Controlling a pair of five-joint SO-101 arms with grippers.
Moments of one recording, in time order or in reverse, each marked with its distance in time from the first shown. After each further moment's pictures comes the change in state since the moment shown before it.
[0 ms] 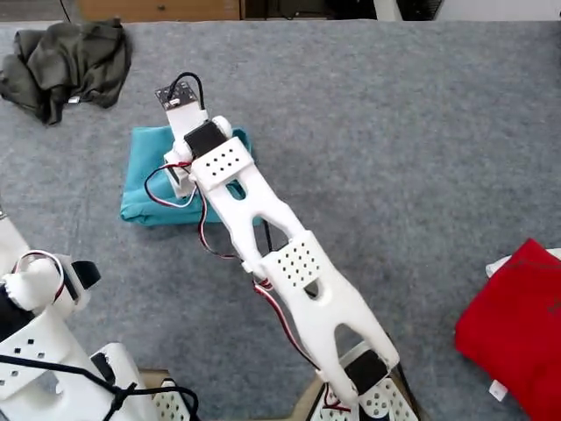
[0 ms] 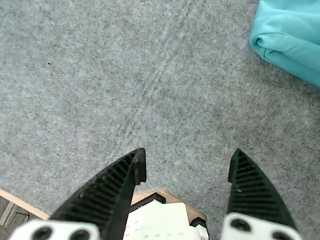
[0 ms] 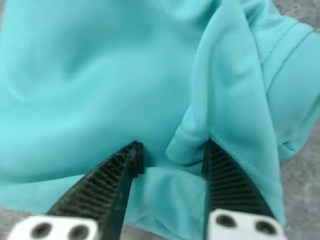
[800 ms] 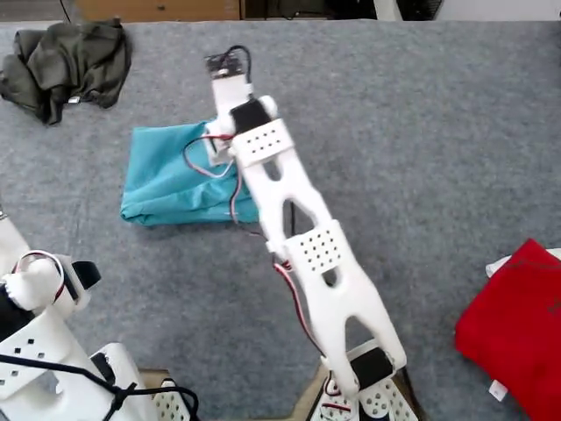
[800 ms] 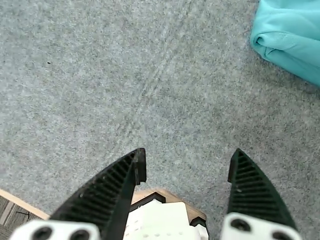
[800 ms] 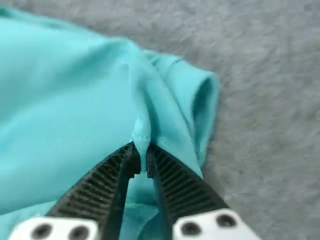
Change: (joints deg) left arm 0.0 -0.1 0.2 0.0 0.0; right arm 10.2 0.5 -4.0 -2.6 2.5
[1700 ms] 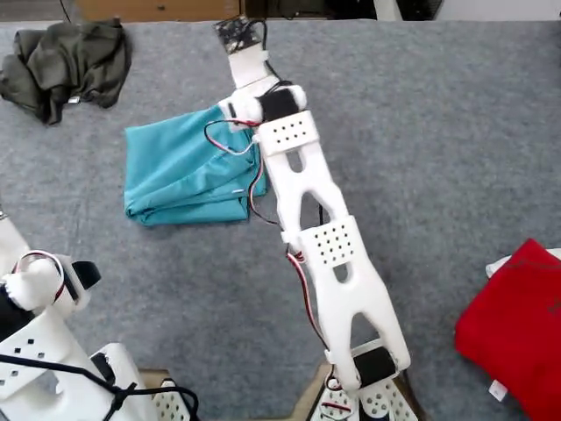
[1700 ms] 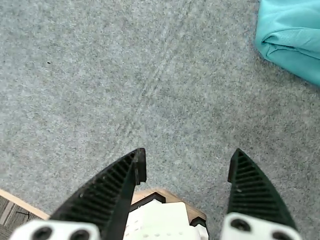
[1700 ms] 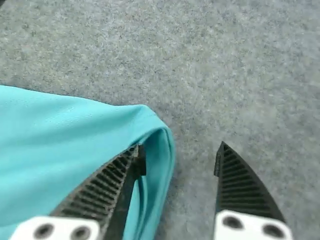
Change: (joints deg) left arm 0.0 0.0 0.0 0.0 0.0; right arm 4.8 -0.2 -5.6 -12.0 14.8
